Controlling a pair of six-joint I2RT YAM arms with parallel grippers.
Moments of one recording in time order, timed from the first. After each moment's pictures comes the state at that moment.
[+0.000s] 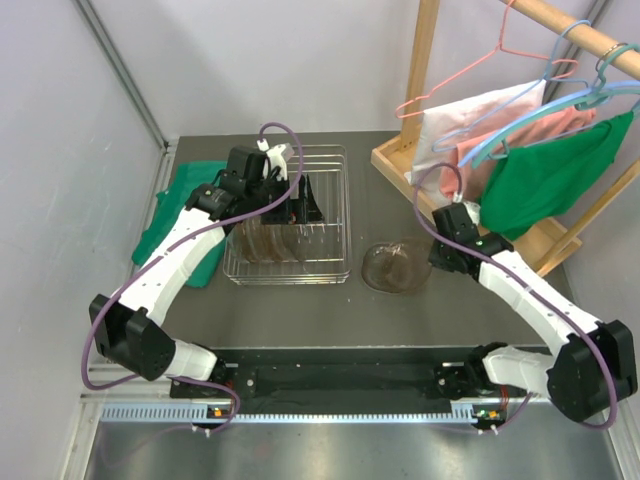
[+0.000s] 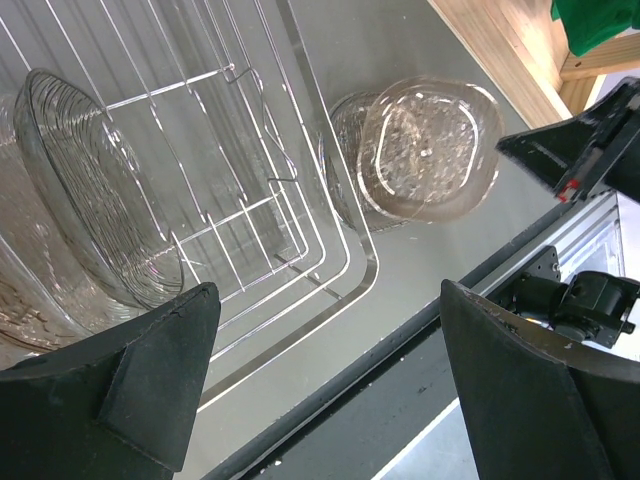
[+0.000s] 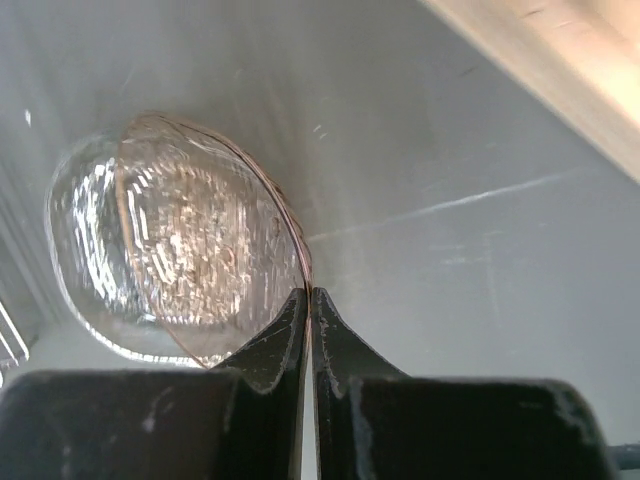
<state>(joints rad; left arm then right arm) -0.43 1.40 1.37 -0.69 0.39 -0.42 0.42 1.17 0.84 -0.66 0.29 0.65</state>
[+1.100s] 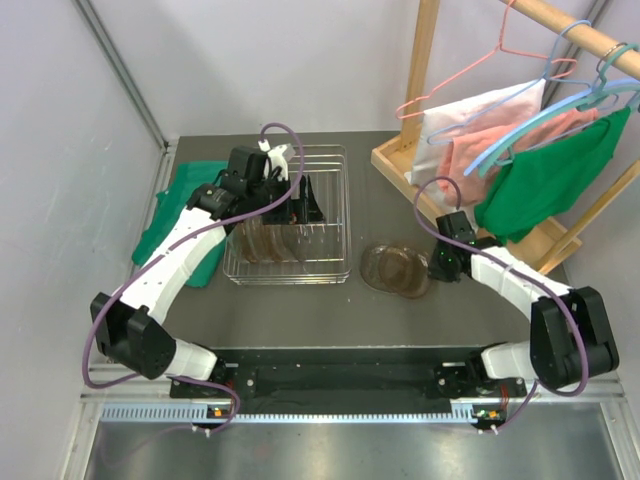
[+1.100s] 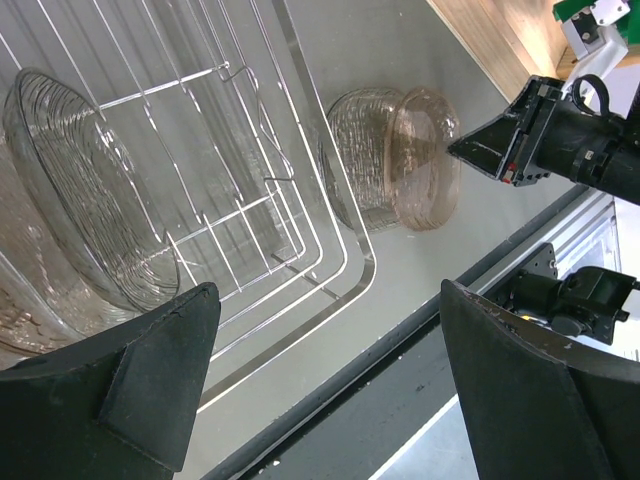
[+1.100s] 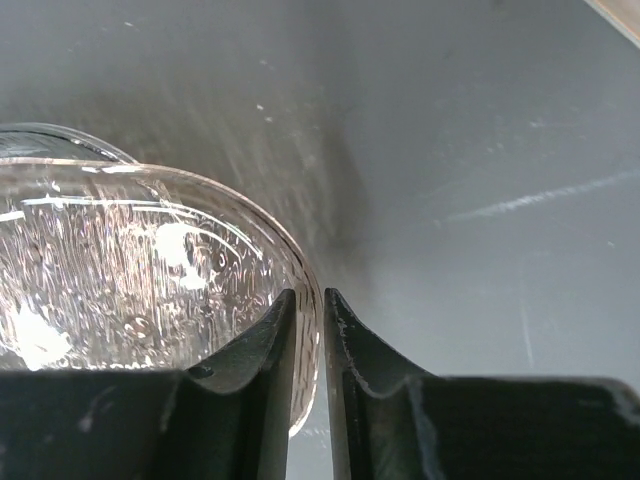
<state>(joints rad) -0.43 1.41 1.37 -0.68 0.40 -0.42 0.28 1.32 0.71 -0.50 0.12 0.63</state>
